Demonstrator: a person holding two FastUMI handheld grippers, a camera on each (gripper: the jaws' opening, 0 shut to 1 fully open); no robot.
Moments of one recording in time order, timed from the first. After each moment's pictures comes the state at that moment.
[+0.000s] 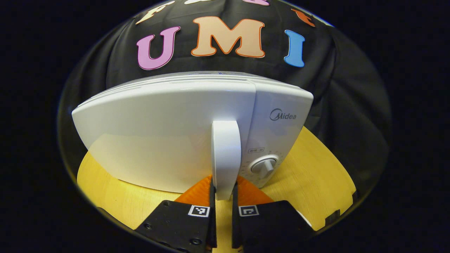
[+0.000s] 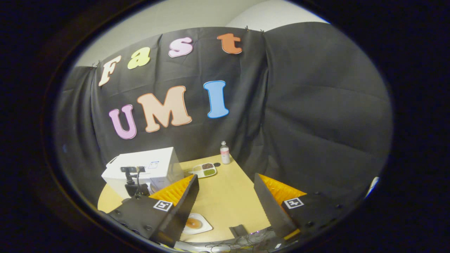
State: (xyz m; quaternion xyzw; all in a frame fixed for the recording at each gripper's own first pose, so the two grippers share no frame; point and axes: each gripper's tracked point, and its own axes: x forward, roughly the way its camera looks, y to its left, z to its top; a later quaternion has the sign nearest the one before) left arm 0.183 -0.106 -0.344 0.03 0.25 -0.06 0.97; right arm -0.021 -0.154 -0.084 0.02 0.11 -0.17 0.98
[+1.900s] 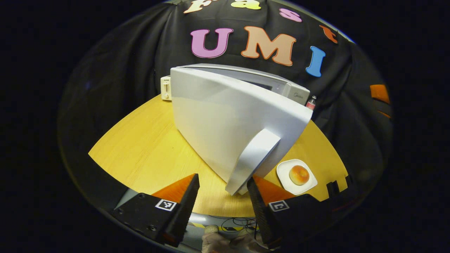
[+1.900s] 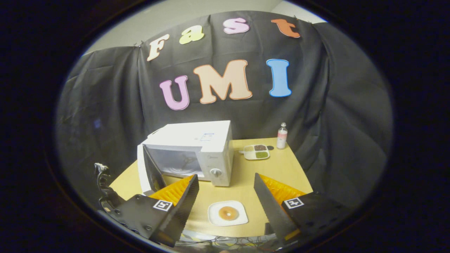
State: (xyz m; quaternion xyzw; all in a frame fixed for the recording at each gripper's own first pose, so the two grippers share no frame) left arm -0.047 0.035 -0.328 -0.05 0.28 0.04 0.96; right arm 0.026 -0.010 -0.179 -0.02 0.19 0.05 0.98
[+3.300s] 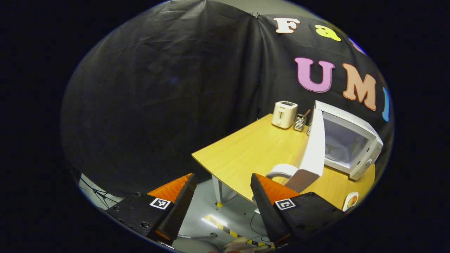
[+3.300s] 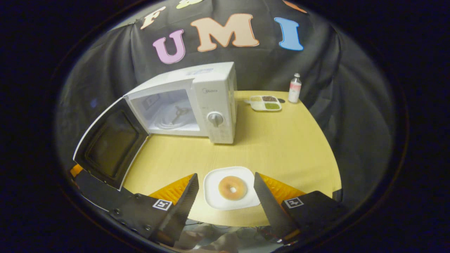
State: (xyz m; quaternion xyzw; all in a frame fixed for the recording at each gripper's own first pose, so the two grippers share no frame) left arm -0.183 0.304 -0.218 -0.05 0.16 0.39 0.90; right arm 0.041 -0.013 -0.370 -0.03 0.37 0.04 0.93
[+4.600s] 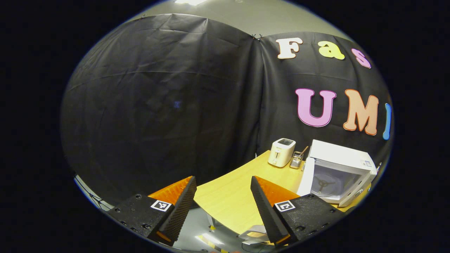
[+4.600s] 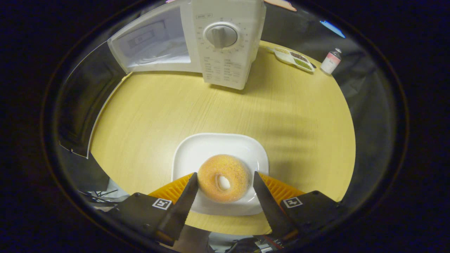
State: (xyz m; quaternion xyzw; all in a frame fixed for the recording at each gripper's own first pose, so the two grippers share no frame) left arm -0.114 0.306 -0.114 -0.02 0.06 0.38 0.92; right arm 0.057 -0.035 -0.503 -0.15 0.55 0.07 0.82
